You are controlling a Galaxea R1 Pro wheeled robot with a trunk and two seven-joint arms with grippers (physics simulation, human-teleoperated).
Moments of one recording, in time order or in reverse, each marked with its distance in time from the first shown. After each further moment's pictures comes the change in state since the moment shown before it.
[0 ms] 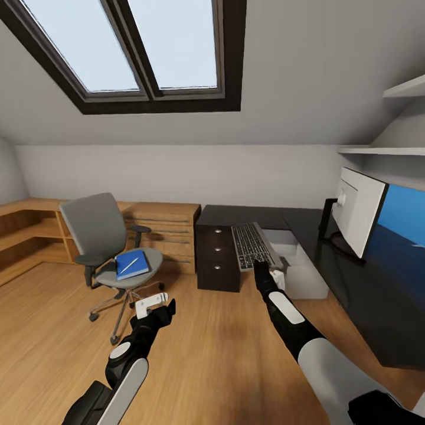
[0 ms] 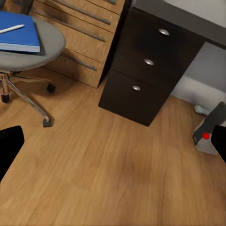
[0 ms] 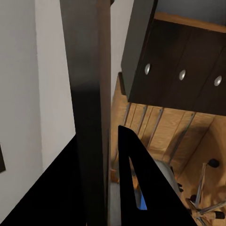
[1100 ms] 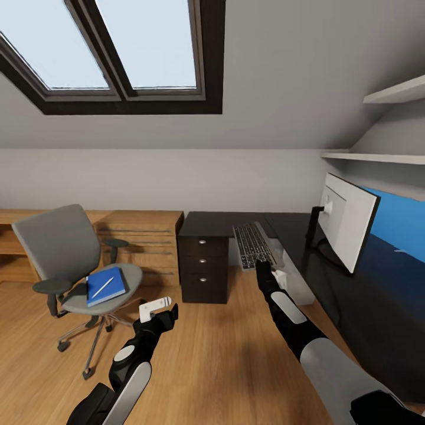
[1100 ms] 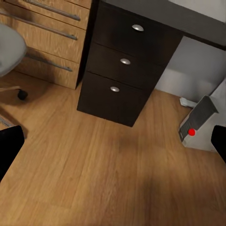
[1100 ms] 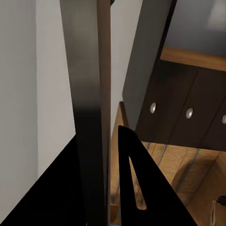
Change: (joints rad) left arm 0.000 0.000 -0.027 0.035 -0.004 -0.003 0.001; right arm 0.000 -0.012 -0.002 -0.001 0.000 0.003 0.001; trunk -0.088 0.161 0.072
